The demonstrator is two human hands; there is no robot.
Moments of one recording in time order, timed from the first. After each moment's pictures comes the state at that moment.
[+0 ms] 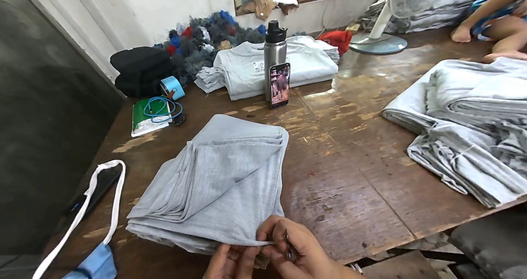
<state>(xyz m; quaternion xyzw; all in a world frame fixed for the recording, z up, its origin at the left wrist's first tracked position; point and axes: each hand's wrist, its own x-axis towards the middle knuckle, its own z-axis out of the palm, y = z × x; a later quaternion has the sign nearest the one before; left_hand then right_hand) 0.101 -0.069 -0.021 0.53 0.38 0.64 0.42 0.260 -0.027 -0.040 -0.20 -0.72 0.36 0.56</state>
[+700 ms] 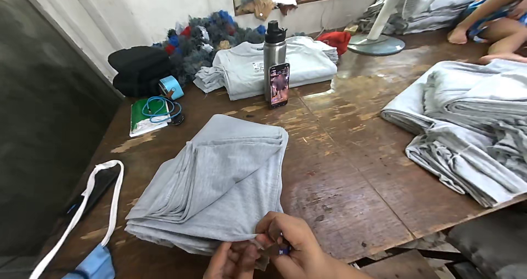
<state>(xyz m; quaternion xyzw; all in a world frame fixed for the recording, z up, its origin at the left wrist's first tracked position) 0.099 -0.070 -0.021 0.52 0.39 0.62 0.43 0.253 -0.019 -0.035 -0.25 -0.73 0.29 0.57</state>
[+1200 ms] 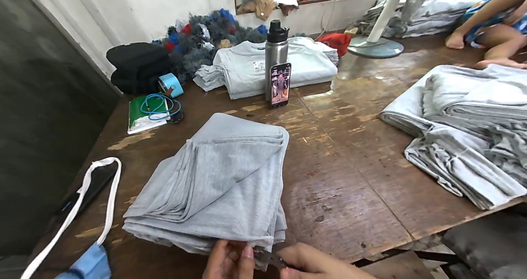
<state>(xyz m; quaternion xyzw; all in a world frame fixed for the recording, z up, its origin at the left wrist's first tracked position) 0.098 -0.070 -0.019 0.52 0.39 0.63 0.43 0.298 -0.042 -0.045 -0.20 -0.72 0.59 0.30</state>
